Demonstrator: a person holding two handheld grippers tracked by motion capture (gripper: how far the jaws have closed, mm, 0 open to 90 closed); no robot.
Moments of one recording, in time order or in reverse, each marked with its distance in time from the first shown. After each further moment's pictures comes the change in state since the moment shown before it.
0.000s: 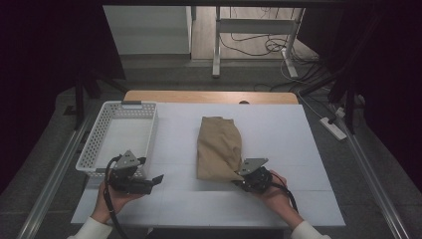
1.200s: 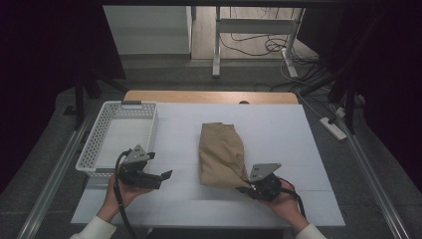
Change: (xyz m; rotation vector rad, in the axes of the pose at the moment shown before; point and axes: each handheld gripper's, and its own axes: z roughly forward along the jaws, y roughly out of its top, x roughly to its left) left arm -0.008 0.024 0.015 -0.011 -0.023 0.026; right arm 0.011 -0.013 -0.025 -0.061 0.080 0.016
